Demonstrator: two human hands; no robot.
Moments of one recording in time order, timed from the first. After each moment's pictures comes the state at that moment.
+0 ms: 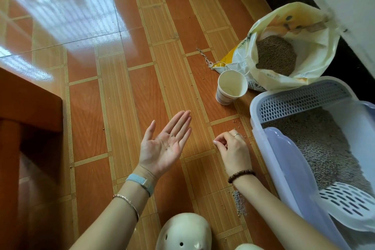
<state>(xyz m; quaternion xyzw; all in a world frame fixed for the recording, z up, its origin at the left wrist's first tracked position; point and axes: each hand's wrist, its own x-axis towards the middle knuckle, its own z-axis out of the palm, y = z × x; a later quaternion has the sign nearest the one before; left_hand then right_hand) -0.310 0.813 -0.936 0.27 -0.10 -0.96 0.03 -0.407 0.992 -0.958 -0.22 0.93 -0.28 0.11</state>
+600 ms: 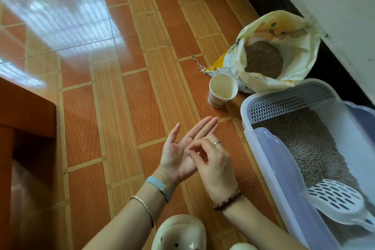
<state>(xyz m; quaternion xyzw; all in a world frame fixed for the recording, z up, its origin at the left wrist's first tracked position) -0.337 0.865 -0.914 0.22 -0.07 -0.97 -0.06 -0.357 0.971 -0.891 -0.28 0.86 -0.43 0.06</state>
